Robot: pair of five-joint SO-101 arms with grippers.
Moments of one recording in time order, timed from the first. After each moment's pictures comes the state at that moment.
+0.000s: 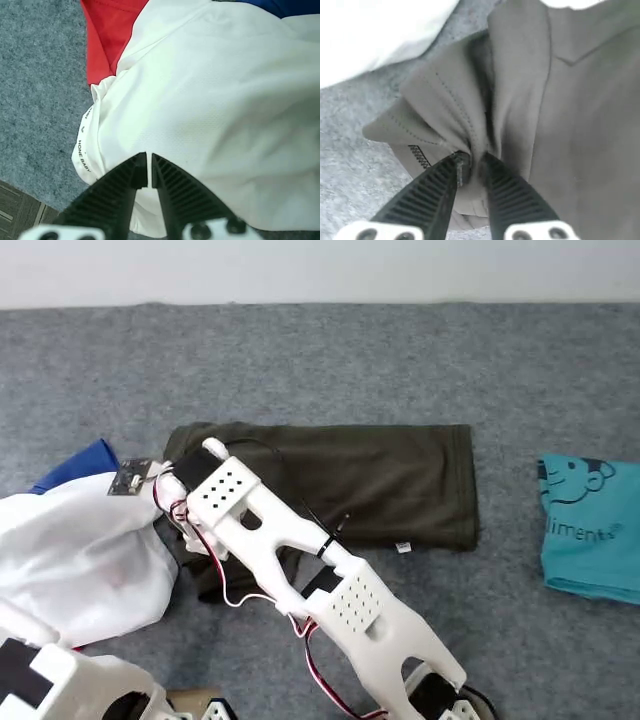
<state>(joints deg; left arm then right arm) -65.7 3.1 -14.9 99.1 -28.7 -52.7 52.7 -54.9 98.7 26.1</state>
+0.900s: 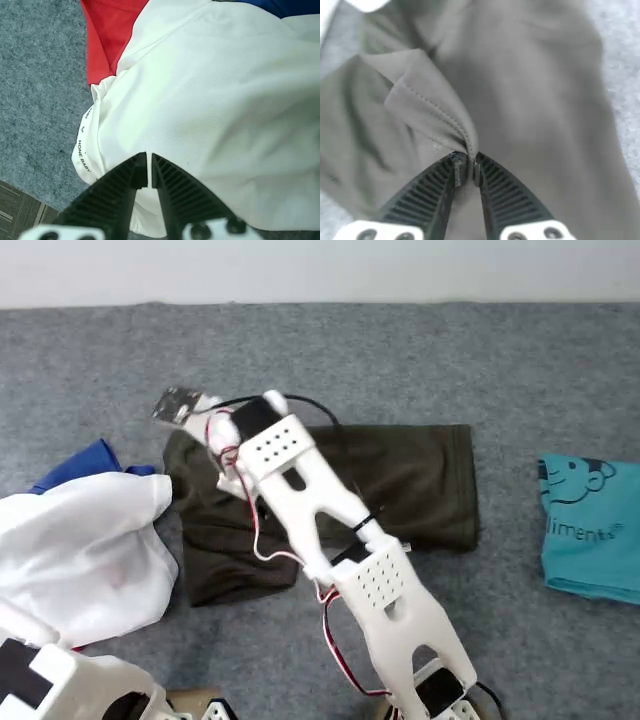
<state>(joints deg) -65.7 3.1 -14.9 99.1 -28.7 -39.5 54.1 -62.4 93.2 27.0</state>
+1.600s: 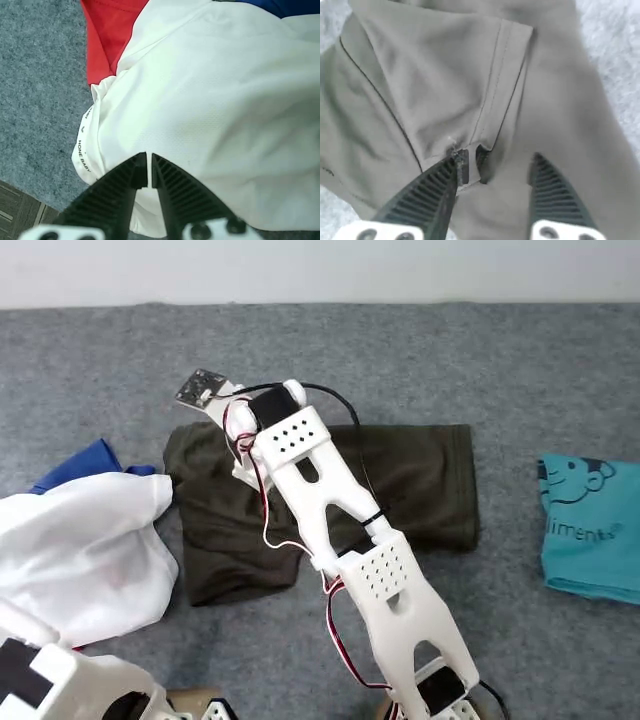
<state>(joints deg) -65.7 3.1 -14.9 99.1 -28.7 -37.4 56.0 -68.7 100.5 23.3</state>
